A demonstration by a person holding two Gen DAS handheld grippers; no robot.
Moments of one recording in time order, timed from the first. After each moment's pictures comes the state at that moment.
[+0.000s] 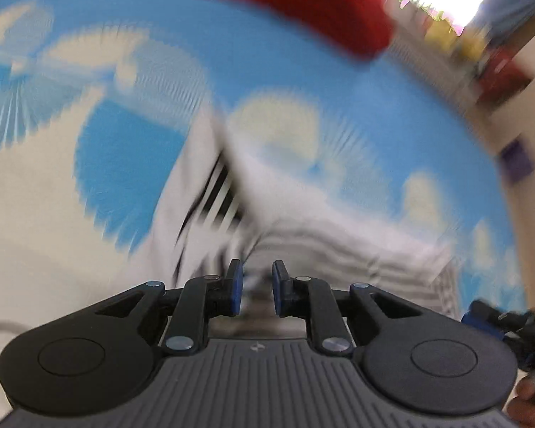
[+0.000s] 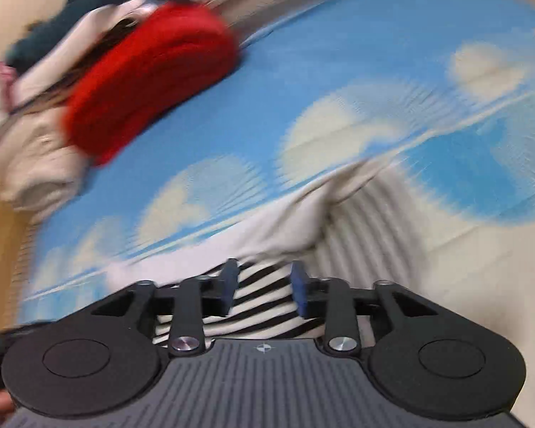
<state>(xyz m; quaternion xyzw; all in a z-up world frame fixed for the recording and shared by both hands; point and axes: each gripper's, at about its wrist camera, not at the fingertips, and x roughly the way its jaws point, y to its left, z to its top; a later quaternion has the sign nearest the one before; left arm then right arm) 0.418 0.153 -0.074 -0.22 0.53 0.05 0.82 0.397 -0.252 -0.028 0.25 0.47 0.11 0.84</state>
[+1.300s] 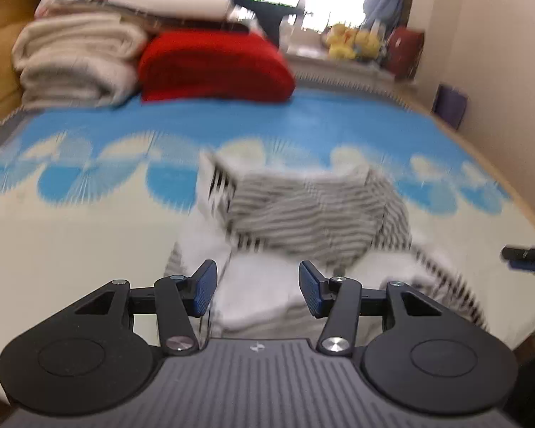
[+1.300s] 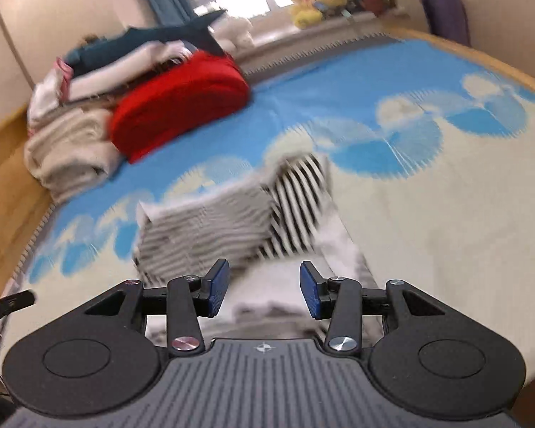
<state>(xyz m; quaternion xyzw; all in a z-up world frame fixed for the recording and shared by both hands) 0.090 0.084 0.055 -0.05 0.37 0.00 0.93 0.103 -0.313 0.041 0.16 0.37 0.06 0.91</state>
